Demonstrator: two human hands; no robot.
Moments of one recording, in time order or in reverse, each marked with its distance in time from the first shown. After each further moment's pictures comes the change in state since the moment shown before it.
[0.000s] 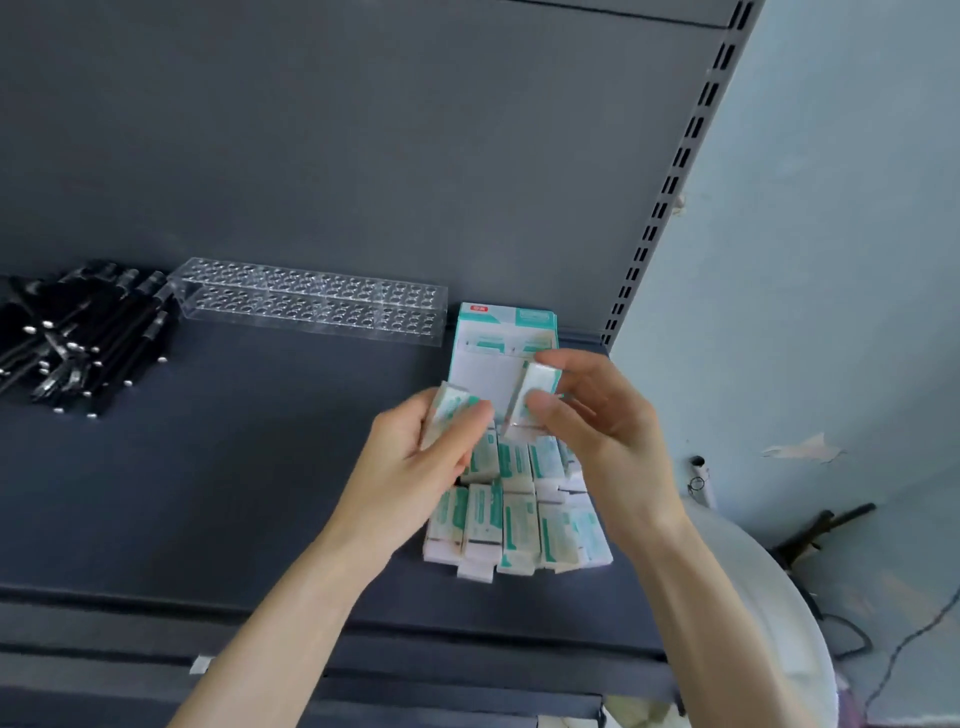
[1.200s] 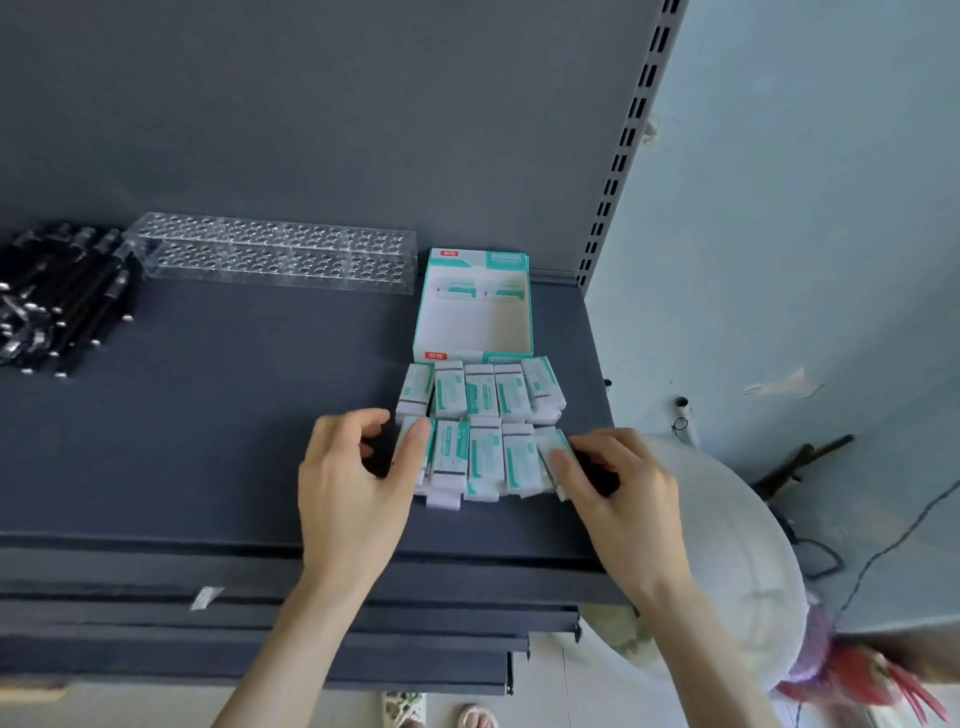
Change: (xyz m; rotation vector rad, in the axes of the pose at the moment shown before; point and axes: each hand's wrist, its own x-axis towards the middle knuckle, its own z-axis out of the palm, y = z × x) left_hand -0.045 -0.047 0.013 0.618 0.492 0.045; right_hand -0.081 0.051 -0.046 -0.734 0.233 0.100
